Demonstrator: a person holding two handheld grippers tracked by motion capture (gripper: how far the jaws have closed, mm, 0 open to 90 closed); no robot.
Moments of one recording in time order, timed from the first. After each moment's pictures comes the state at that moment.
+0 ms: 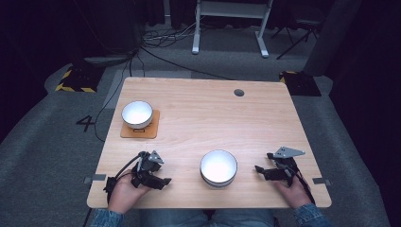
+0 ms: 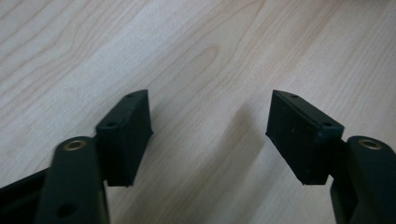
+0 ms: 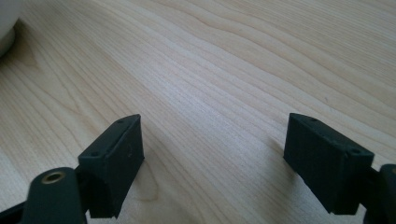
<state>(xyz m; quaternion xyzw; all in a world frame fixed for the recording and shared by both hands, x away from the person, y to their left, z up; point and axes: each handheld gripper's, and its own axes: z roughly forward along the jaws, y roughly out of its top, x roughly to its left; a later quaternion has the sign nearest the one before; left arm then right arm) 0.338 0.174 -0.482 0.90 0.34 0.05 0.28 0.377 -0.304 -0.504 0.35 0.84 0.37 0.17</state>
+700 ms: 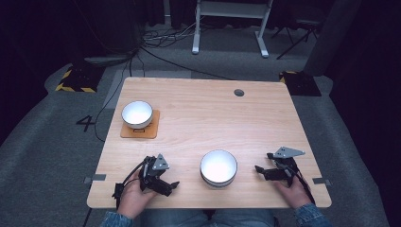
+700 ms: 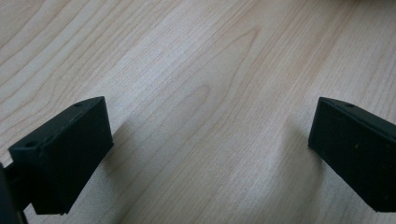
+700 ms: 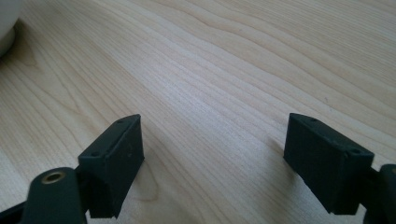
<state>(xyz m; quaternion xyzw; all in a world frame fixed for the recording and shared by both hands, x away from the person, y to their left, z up) 0.335 0.161 -0.504 0.89 0.31 0.09 0.33 0.377 -0.304 -0.504 0.35 0.84 0.37 0.17</state>
